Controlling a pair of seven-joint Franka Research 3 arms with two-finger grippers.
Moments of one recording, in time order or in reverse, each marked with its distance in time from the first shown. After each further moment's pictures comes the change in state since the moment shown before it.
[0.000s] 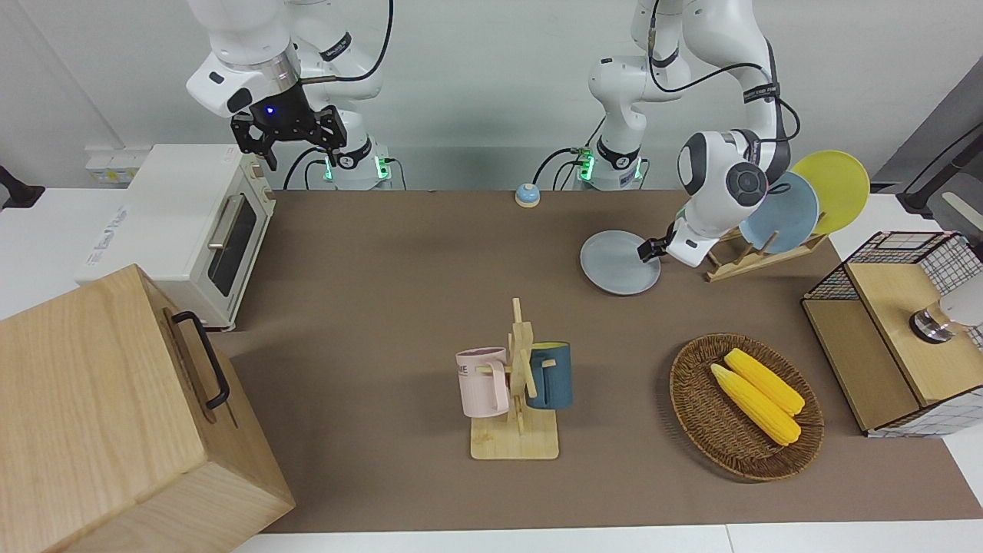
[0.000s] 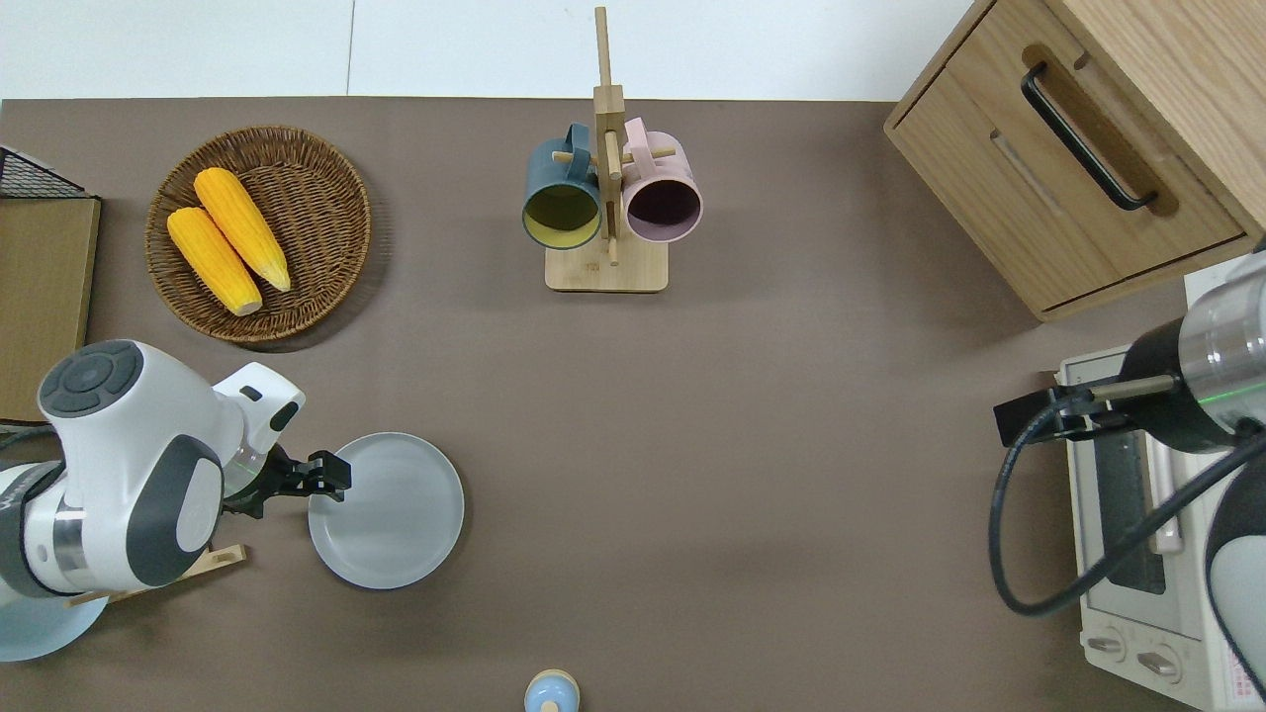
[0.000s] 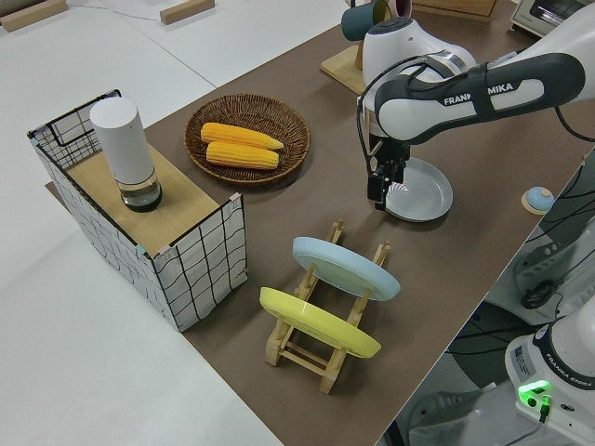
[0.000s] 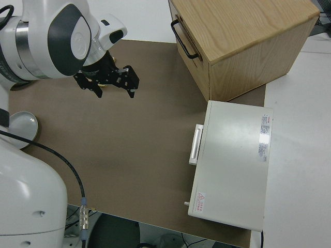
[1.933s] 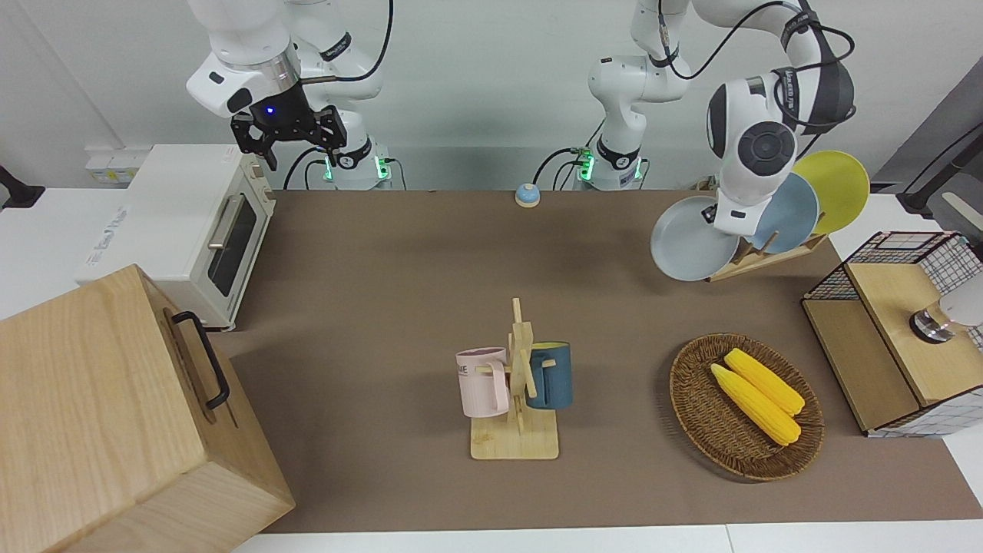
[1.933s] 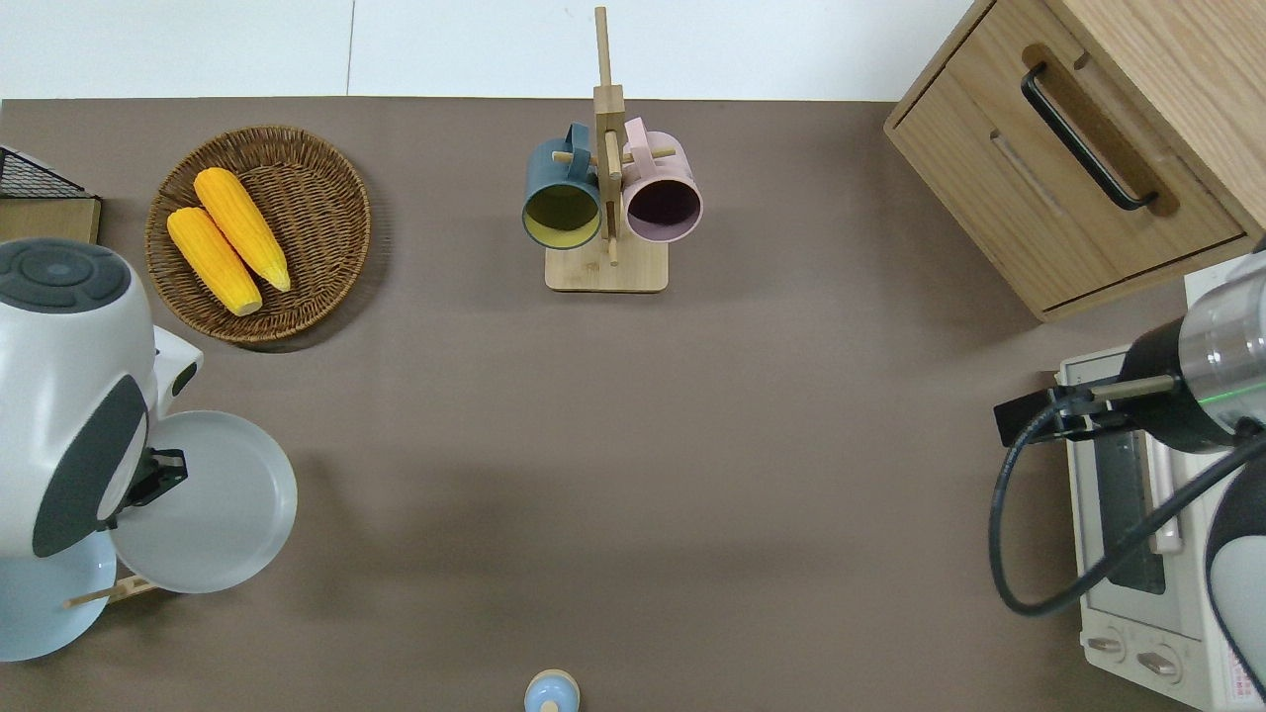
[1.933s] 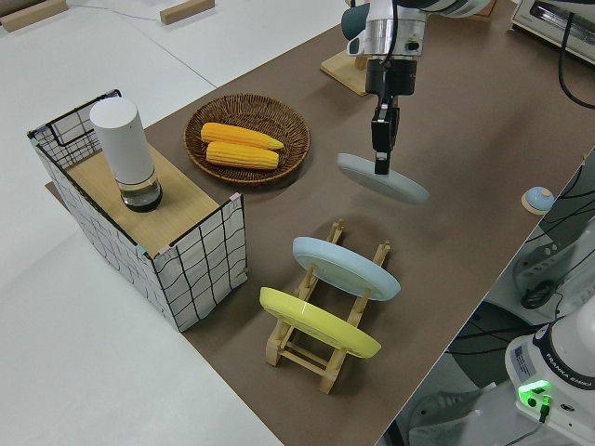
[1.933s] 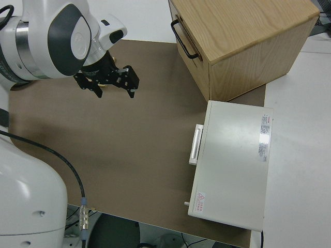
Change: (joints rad) left arm -0.026 -0.022 -0.027 0.350 0.483 -0.573 -0.264; right arm 0.000 0.000 0.000 0.000 0.000 0.000 0.000
